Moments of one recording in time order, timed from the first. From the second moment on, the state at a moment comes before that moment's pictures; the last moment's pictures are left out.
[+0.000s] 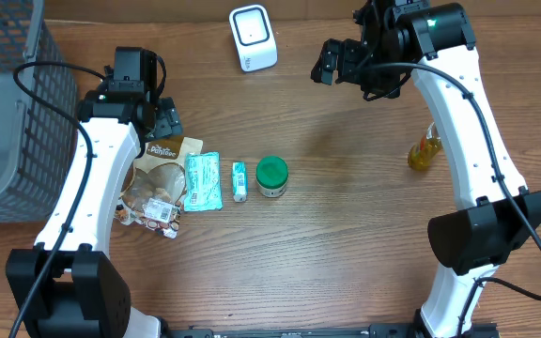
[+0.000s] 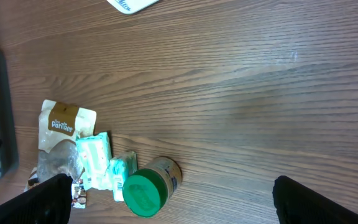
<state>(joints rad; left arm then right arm) -0.06 1.69 1.43 -0.92 -0.31 -0.36 0.24 2.02 2.20 -1.34 -0.28 0.36</state>
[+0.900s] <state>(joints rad) -0.06 1.69 1.43 -0.92 -0.31 -0.36 0.24 2.02 2.20 -1.33 -0.28 0.36</state>
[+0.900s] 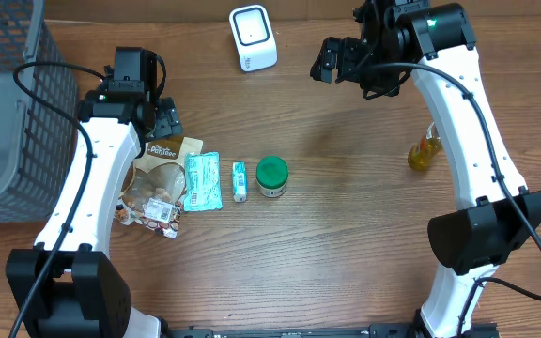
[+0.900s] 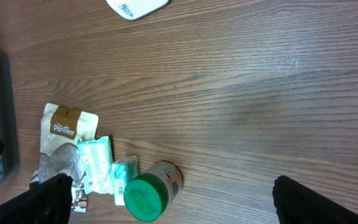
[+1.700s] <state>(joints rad) -0.06 1.69 1.43 -0.92 -0.31 -0.36 0.31 2.02 2.13 -1.42 -0.24 0.42</state>
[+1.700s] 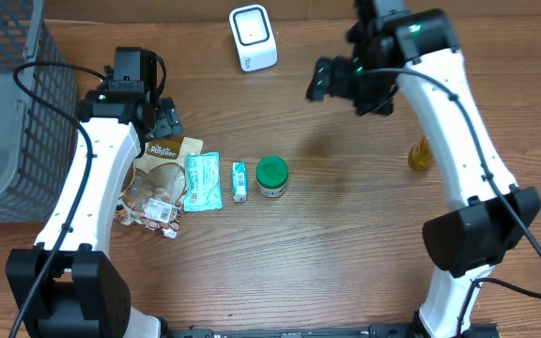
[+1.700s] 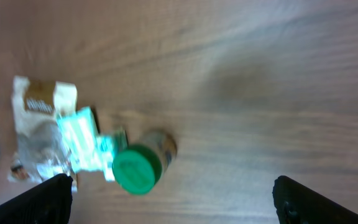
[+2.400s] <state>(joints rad) -0.06 1.69 1.43 -0.92 -0.31 -0.36 0.71 2.02 1.68 -0.99 0.19 0.84</state>
